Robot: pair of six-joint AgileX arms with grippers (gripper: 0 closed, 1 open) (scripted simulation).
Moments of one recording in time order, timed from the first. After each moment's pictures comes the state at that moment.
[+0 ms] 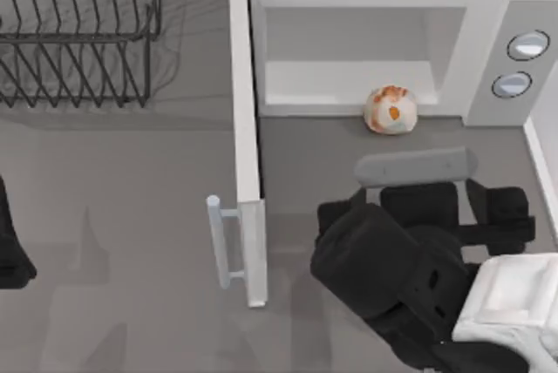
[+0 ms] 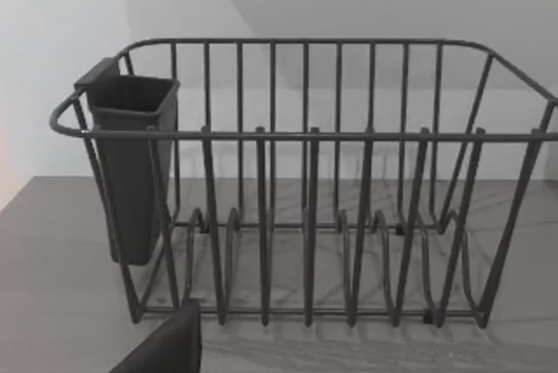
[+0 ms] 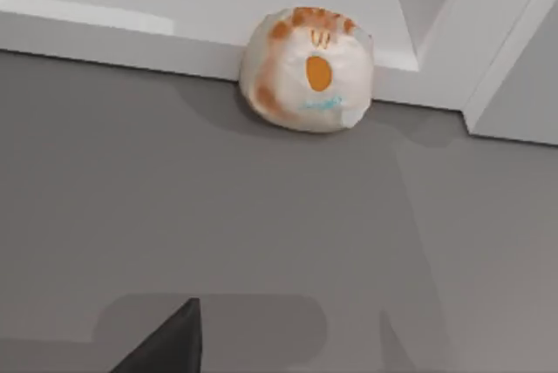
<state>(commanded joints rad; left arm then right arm) 0.00 0.00 0.00 0.00 0.00 0.00 1.04 1.54 0.73 -0.12 1.00 0.61</state>
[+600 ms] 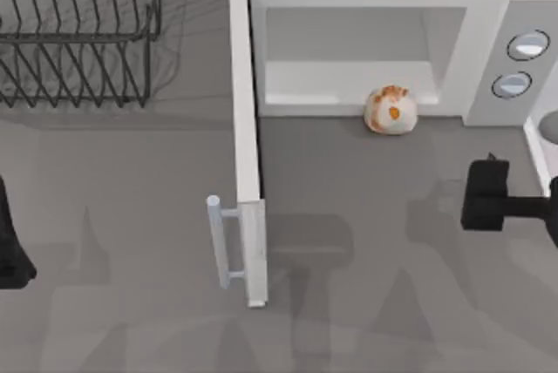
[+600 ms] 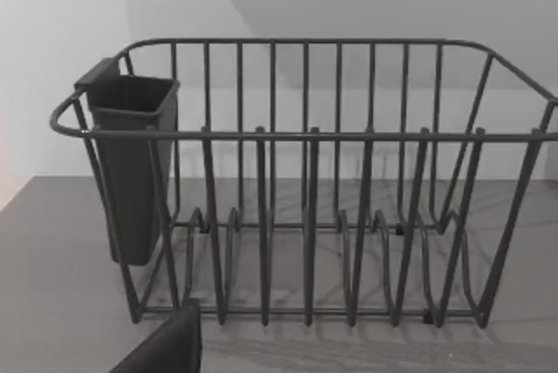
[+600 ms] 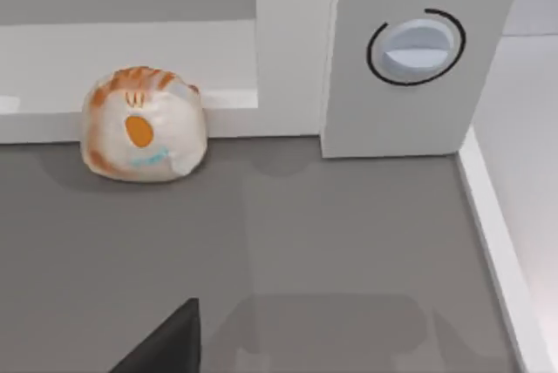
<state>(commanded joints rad) 0.00 0.00 0.00 0.00 0.00 0.00 0.67 1.00 0.47 -0.08 0.64 0.39</state>
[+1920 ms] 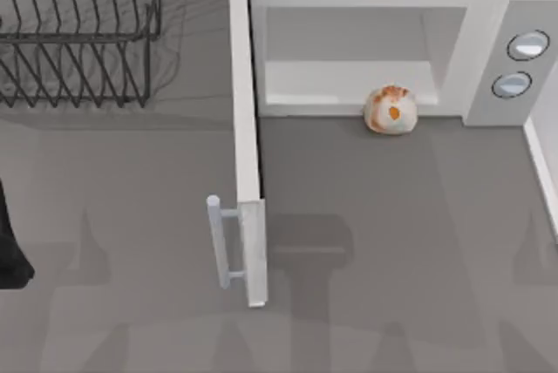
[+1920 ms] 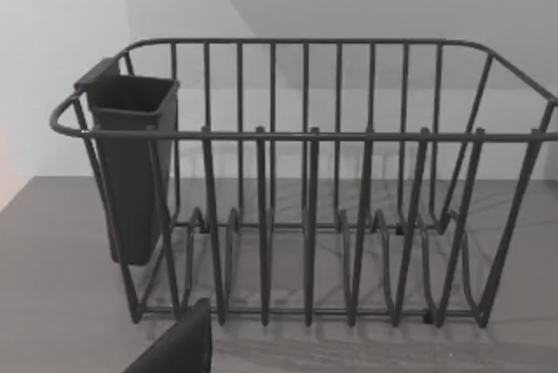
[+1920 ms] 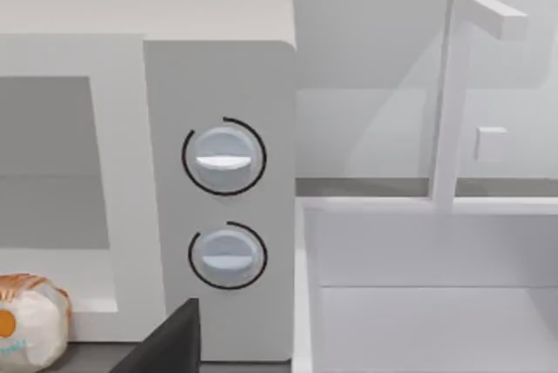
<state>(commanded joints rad) 0.00 0.00 0.00 0.00 0.00 0.00 0.00 0.00 0.00 0.00 0.00 0.00</state>
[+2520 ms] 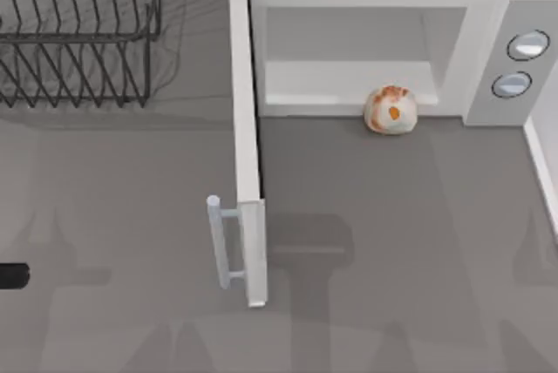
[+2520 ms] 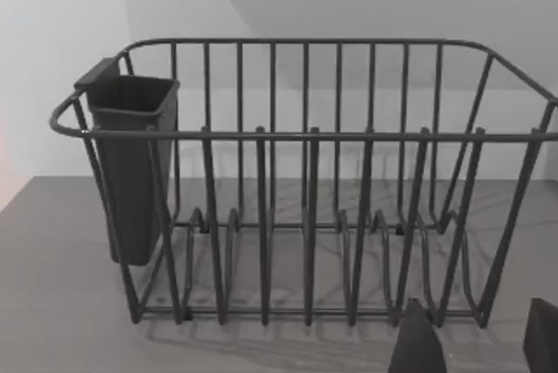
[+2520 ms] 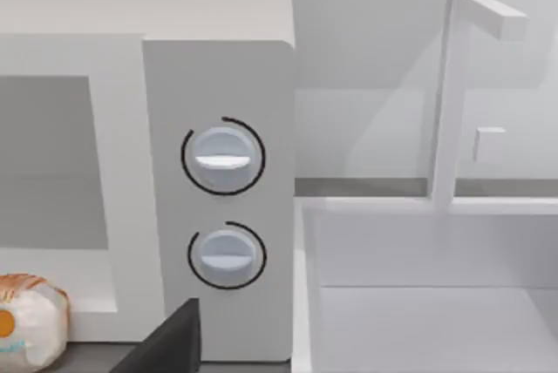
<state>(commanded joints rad) 0.00 0.00 0.00 0.00 0.00 0.00 0.00 0.00 0.00 0.00 0.00 0.00</state>
